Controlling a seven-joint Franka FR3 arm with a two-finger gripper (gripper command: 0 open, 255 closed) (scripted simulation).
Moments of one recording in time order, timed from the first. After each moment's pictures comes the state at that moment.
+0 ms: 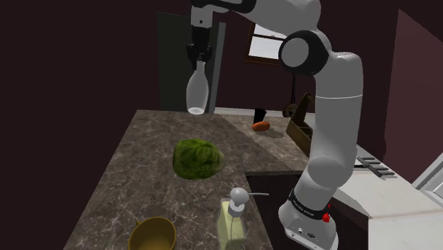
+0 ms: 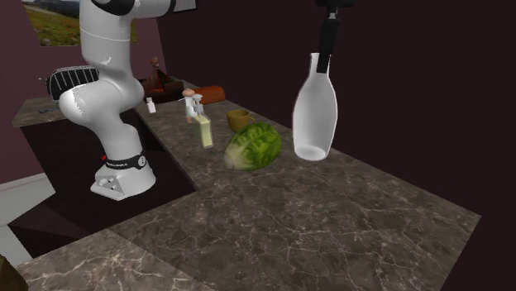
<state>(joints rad) -0.04 0.35 -0.03 -1.12 0.03 1.41 0.00</state>
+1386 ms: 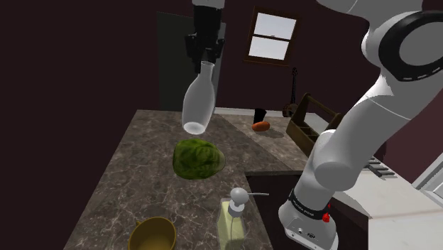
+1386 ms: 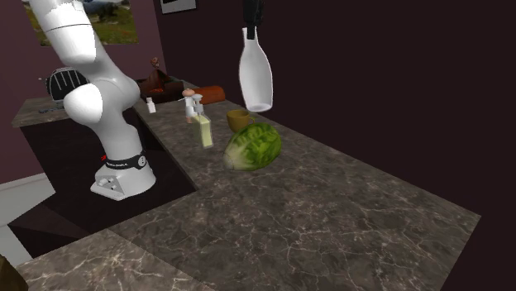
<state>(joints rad) 0.15 -0.23 0.15 -1.70 0.07 1.42 0.36</state>
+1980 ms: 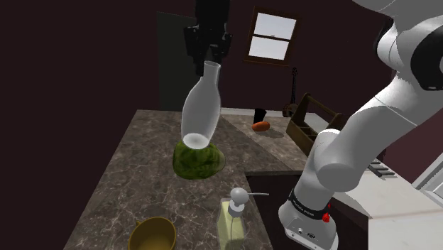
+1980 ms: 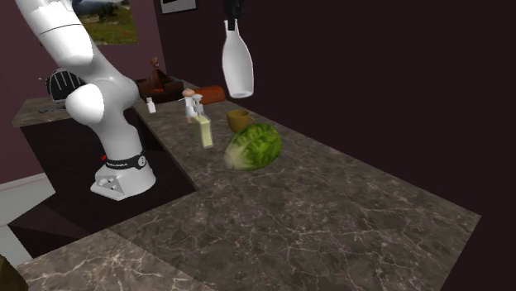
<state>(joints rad) 0.22 -0.34 0.25 -1.74 0.13 1.37 0.54</state>
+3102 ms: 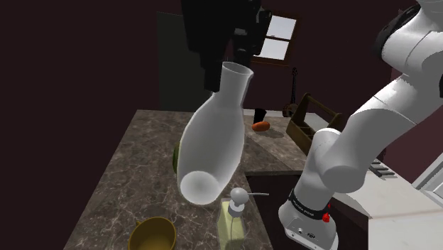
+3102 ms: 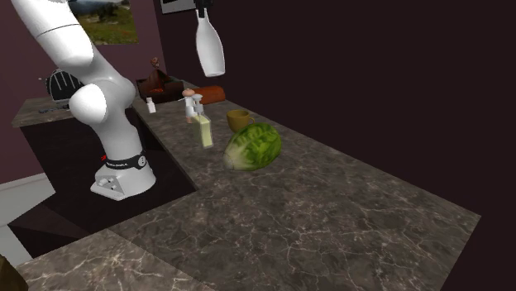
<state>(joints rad) 0.33 -0.35 0.55 -1.58 0.25 1.26 0.98</state>
